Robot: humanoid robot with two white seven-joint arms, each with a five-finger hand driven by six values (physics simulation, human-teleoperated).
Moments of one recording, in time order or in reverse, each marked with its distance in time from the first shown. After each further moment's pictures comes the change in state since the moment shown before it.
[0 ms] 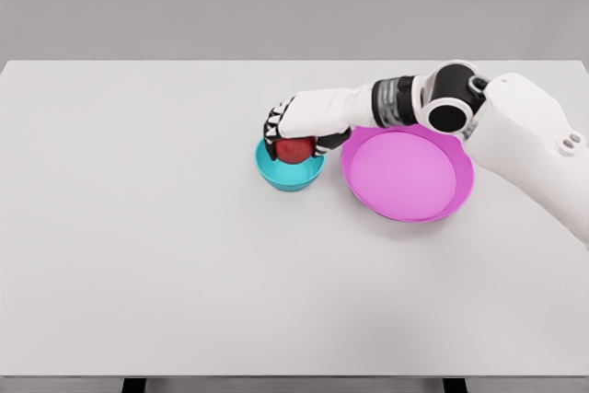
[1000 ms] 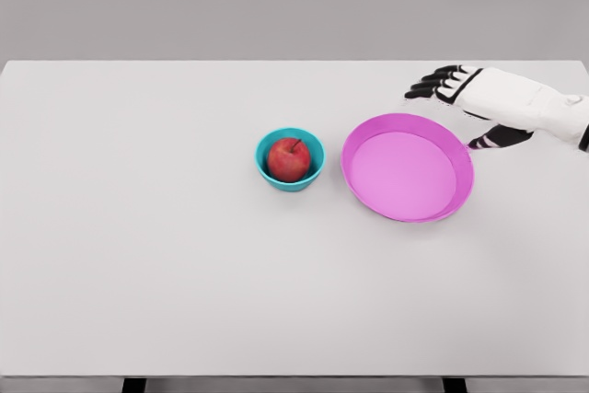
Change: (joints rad) left arm 0.000 0.000 0.000 0.000 0.000 0.000 0.000; right arm 0.548 -0.336 -0.782 -0.287 -0.013 -0.071 0.000
